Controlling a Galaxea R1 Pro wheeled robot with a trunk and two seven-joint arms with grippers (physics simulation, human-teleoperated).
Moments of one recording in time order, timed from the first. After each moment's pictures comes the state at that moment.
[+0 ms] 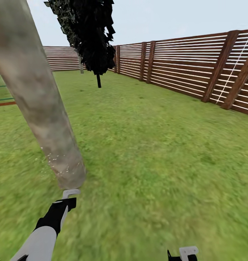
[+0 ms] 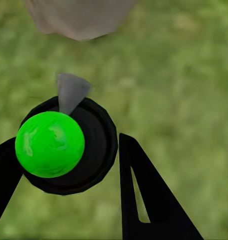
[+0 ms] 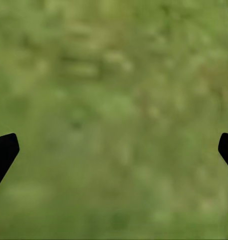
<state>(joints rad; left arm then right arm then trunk) -0.68 -0.05 0.62 -0.55 -0.54 0.29 -0.03 -0.31 -0.01 -0.23 -0.22 0.35 -0.43 -0.08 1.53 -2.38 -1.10</state>
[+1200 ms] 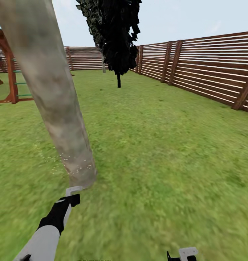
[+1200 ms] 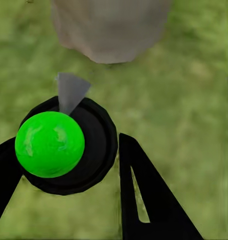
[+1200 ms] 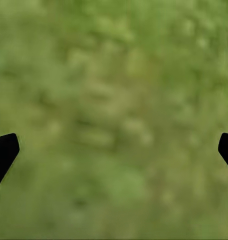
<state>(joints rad) -0.68 -0.08 0.60 -0.56 -0.44 0.23 -0.03 -0.31 -0.01 -0.23 -0.21 0.35 -0.43 -0.08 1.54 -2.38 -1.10</state>
